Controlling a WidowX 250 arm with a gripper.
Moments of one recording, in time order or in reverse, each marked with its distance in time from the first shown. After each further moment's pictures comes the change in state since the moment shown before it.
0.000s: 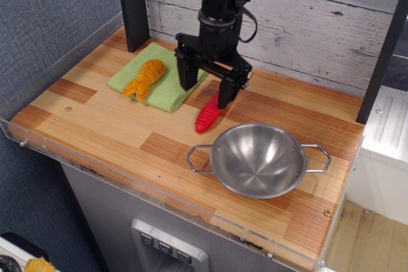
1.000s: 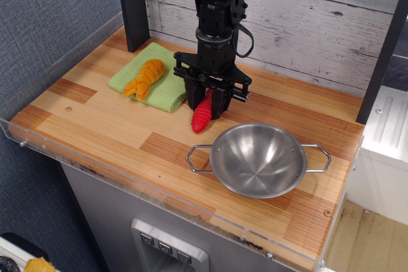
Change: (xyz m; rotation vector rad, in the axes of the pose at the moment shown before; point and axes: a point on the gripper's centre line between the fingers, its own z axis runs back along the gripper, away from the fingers) arm -0.004 -0.004 -0.017 -0.031 0.016 0.040
